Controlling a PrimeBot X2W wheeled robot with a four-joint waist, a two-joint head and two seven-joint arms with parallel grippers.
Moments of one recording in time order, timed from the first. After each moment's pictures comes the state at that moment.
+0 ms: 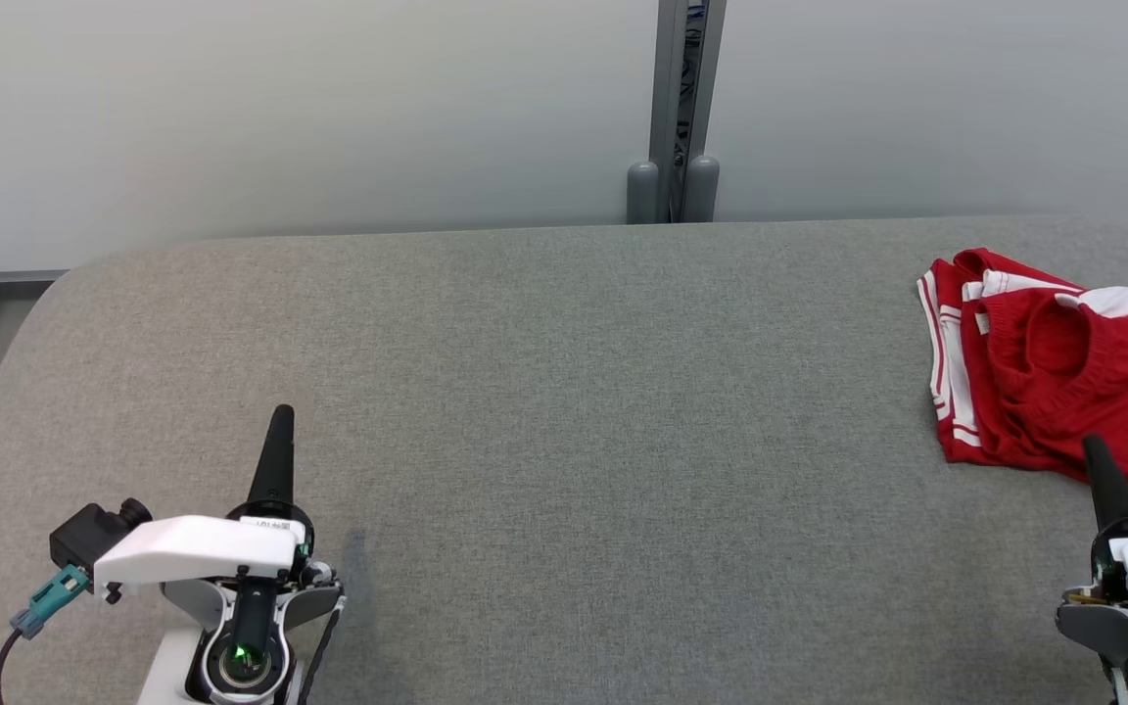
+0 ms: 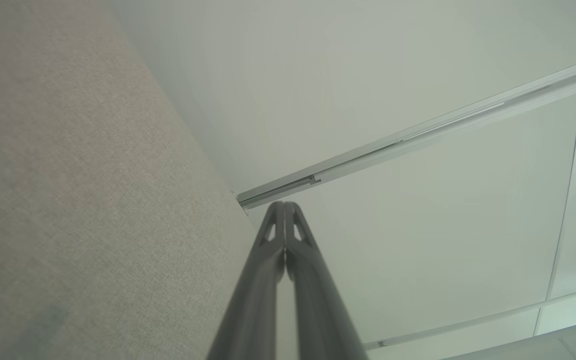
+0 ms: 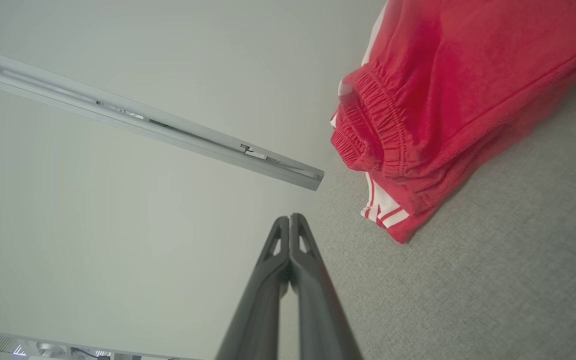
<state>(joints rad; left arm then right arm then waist) -0.24 0.05 -0.08 0.41 -1.31 -0.11 -0.07 -0.18 -0.08 -0.23 0.34 1.22 0.13 0.11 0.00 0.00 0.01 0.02</state>
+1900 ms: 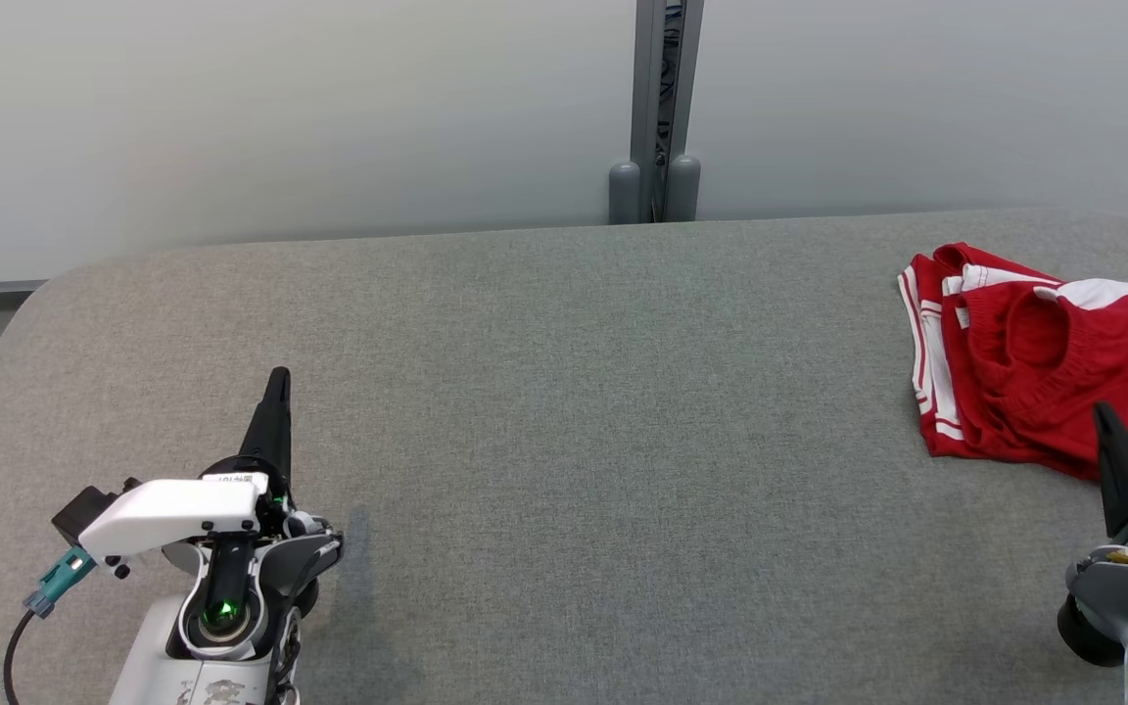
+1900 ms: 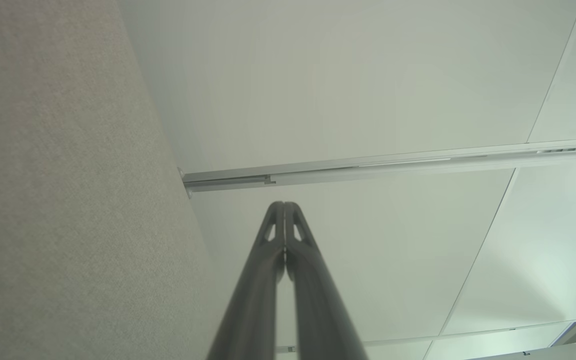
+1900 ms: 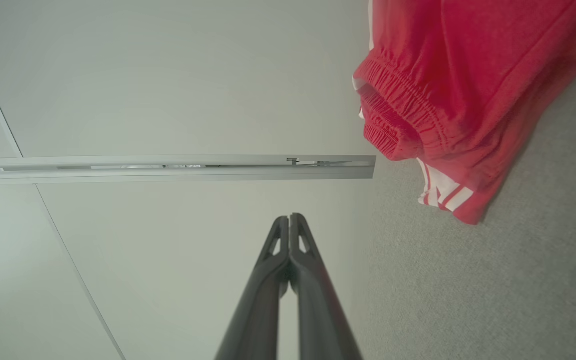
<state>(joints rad) -0.34 0.05 -0.08 0.48 -1.65 -0.13 -0.01 -0.27 -0.06 -0.32 0.41 1.55 0.13 0.24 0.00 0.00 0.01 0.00</state>
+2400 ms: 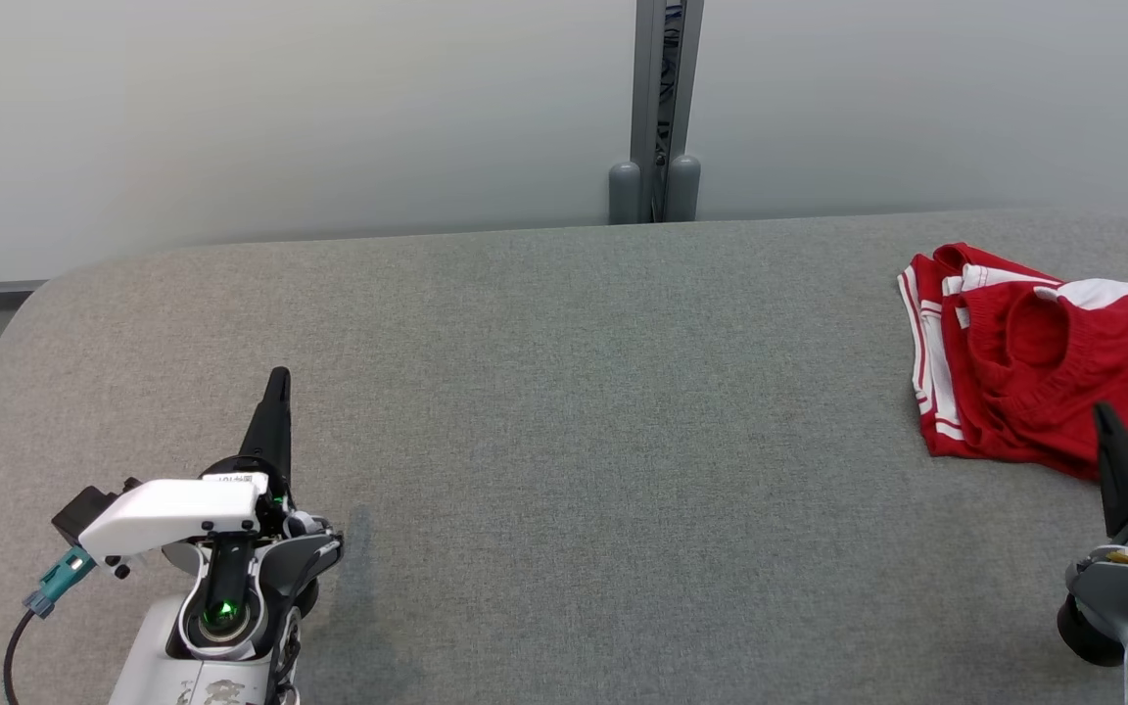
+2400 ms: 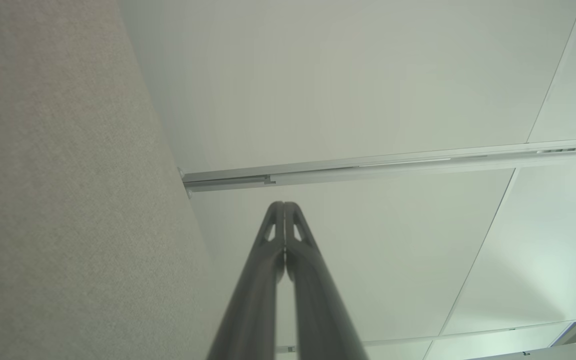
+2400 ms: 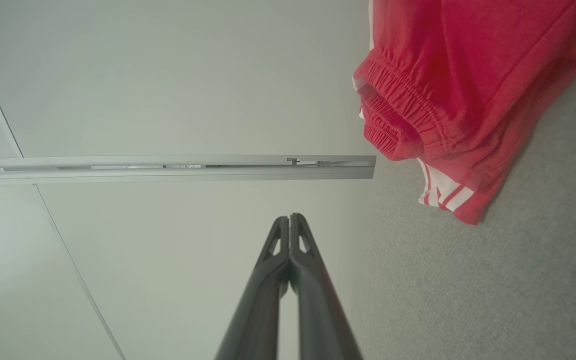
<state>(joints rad) -0.34 0.05 -0.08 0.48 -1.65 -0.13 -0.01 -0.27 -0.06 -0.32 0.41 1.55 0.13 0.24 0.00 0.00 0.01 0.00</state>
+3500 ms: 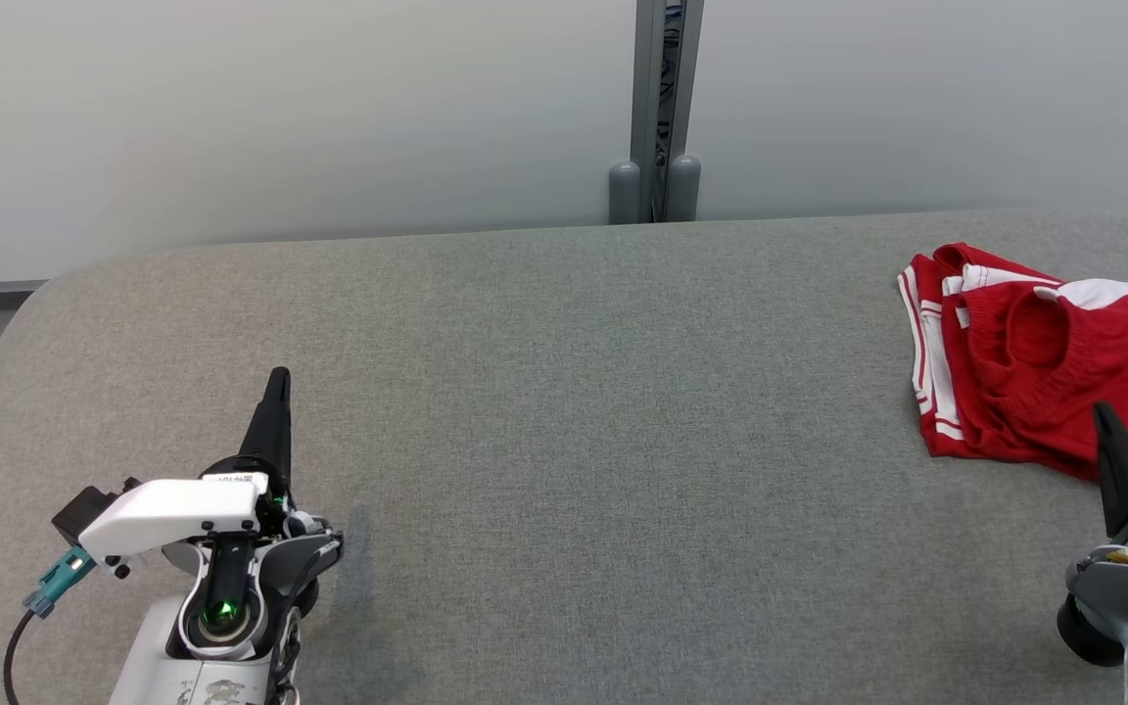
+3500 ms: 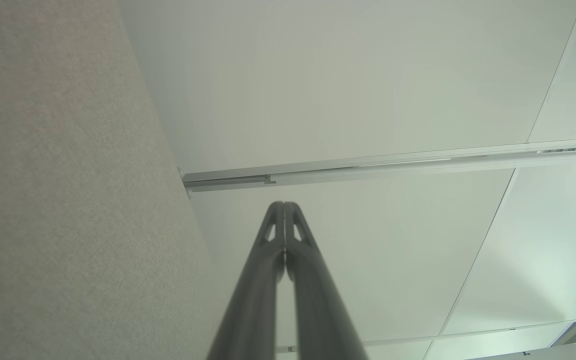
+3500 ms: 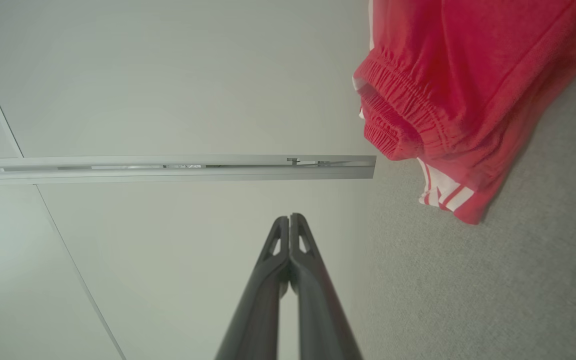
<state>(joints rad) -0.34 0.05 -0.08 0.48 -1.65 -0.13 -0.01 -0.27 -0.06 -0.32 0.41 1.56 0.13 0.24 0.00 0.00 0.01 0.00</state>
